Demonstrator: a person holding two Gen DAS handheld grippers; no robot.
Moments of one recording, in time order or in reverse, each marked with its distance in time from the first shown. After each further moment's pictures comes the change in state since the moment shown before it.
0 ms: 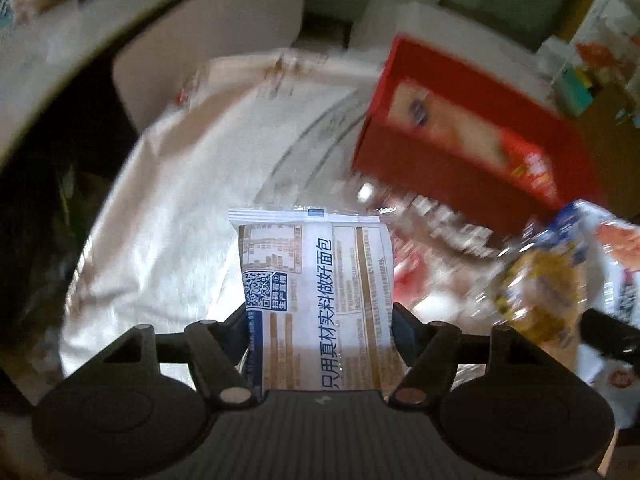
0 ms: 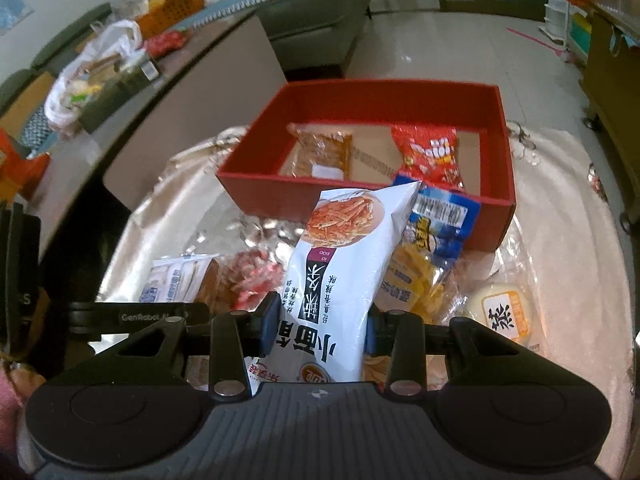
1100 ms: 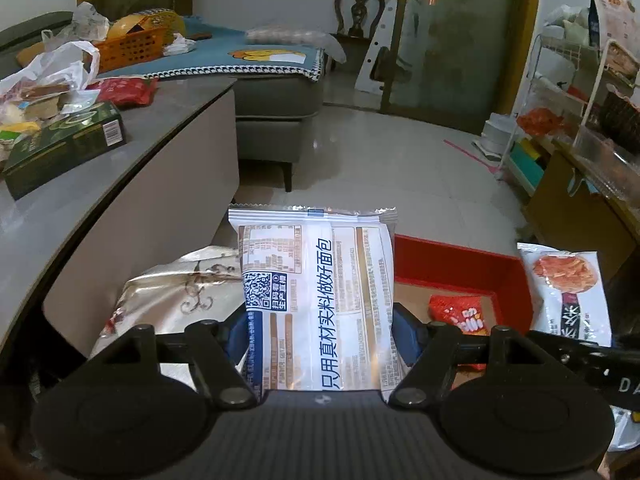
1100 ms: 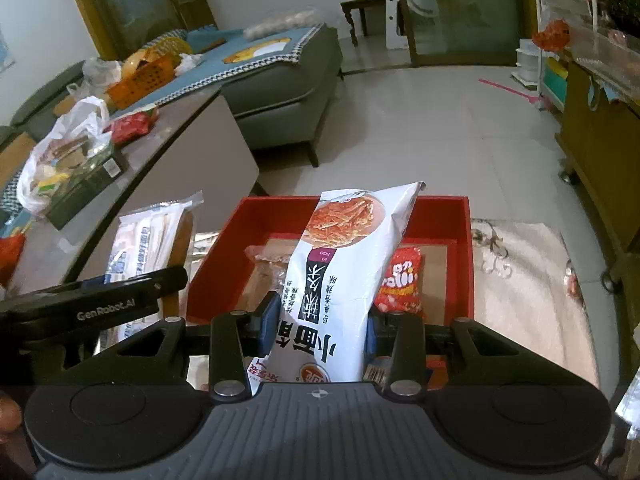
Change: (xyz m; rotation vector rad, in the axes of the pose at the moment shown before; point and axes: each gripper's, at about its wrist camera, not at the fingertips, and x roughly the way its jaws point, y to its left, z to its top) left arm -0.012 -0.064 0.095 0.140 -0.344 -0.060; right arm 0.008 -0.031 0.085 0.034 -0.171 -0.067
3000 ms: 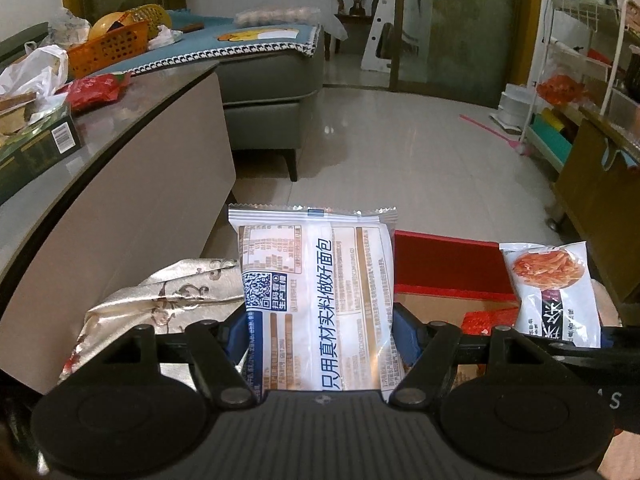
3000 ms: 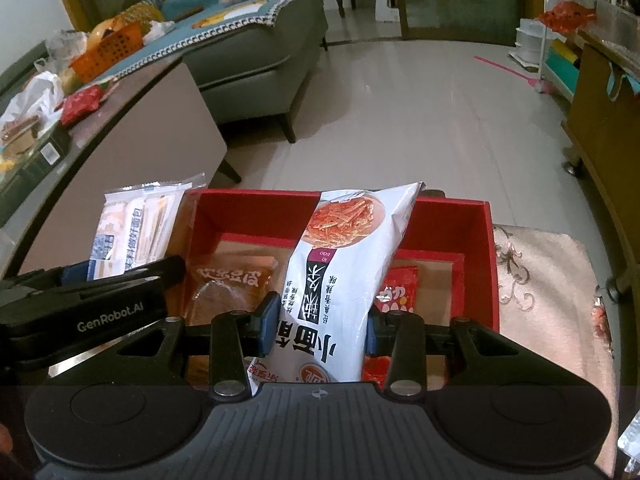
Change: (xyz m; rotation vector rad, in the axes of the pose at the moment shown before) left arm 0.088 -0.024 0.014 0.066 0.050 0.070; right arm 0.088 -0.010 0.023 -0.007 0.092 -0.063
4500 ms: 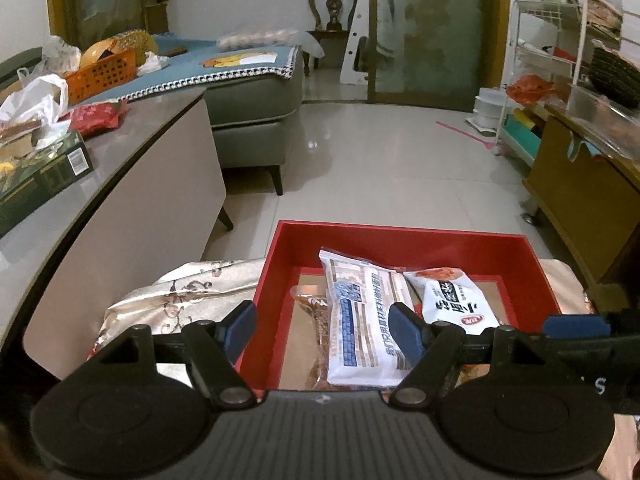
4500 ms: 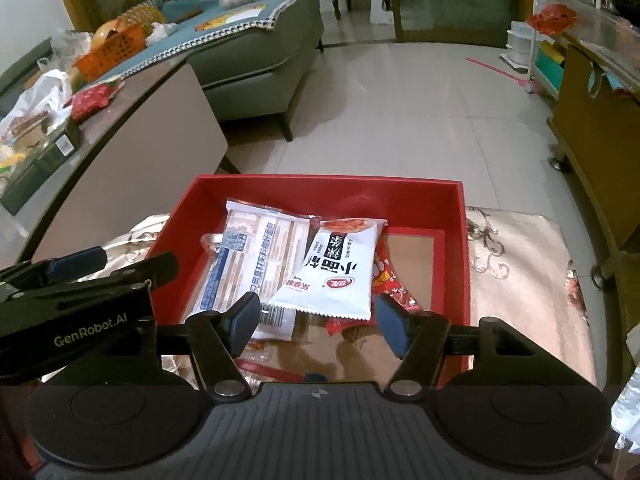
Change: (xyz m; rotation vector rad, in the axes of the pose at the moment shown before) left arm -0.061 -0.009 -0.018 0.067 -0.054 -0.032; right arm -0.044 0.005 -0.021 0.005 -0.010 -0.017
